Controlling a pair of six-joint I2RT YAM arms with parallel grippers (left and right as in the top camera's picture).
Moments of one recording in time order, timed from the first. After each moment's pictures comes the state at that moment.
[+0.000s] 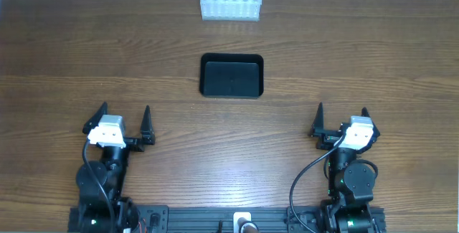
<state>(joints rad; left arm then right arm) 0.00 0.01 0.01 -0.07 0.07 -0.02 0.09 0.02 0.01 -0.05 0.22 0.00</state>
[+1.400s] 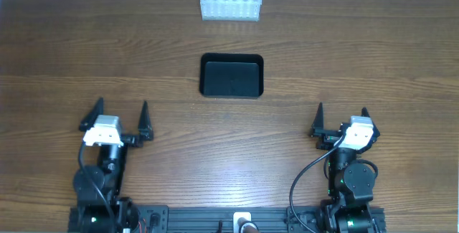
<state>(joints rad) 0.00 0.06 0.01 0.10 0.08 -0.02 0.09 0.02 0.01 -0.05 0.22 0.00</state>
